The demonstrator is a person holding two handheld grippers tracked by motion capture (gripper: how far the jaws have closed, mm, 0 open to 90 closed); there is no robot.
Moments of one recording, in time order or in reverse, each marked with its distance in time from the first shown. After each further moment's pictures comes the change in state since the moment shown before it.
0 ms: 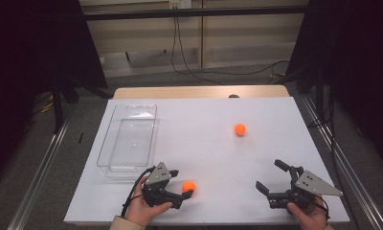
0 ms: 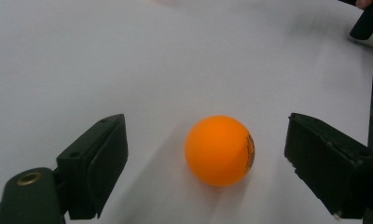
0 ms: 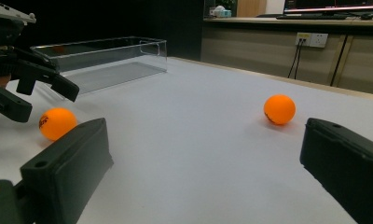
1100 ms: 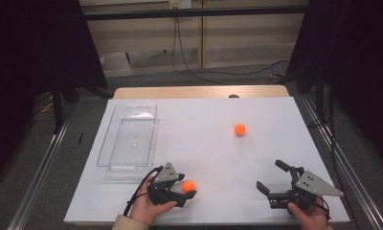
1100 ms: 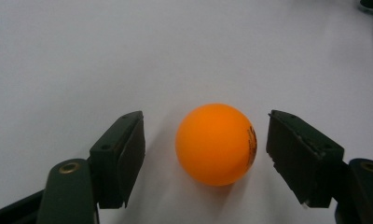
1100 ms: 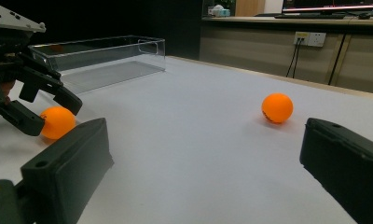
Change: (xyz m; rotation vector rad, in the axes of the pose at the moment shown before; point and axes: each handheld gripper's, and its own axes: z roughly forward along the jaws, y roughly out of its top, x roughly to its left) left arm -0.001 0.003 0.014 0.089 -0.021 0.016; right arm -0.001 0.000 -0.001 0.003 -0.006 -0.002
